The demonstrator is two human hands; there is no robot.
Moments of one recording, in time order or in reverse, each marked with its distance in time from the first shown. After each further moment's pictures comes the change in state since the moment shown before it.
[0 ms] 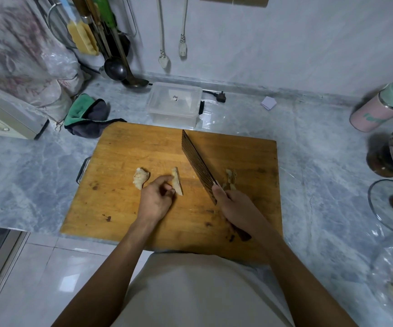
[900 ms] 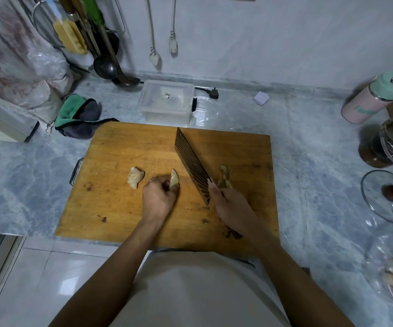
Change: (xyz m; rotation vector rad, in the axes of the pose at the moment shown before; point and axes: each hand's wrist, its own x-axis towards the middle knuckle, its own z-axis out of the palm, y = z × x) left_hand -0.001 0.014 0.018 0.080 0.079 0.032; right_hand -0.010 -0.003 0.010 0.086 0.106 -0.039
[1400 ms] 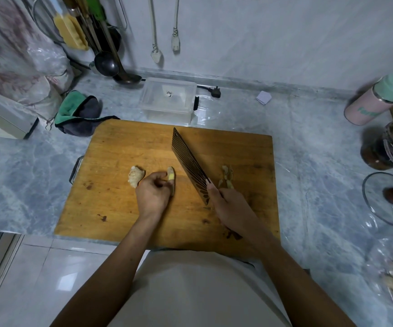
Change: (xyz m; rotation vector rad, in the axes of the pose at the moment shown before) left_hand 0.012 -0.004 -0.001 -0.217 0.069 -0.299; right_hand 0.000 -0.008 0.000 0.009 -0.021 -0.019
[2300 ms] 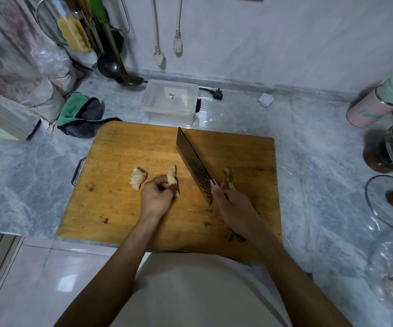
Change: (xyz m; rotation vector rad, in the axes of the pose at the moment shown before) left_hand 0.000 -0.001 -0.004 -0.017 -0.123 -0.009; right_hand -0.001 -0.002 -0.004 0.002 0.014 0.040
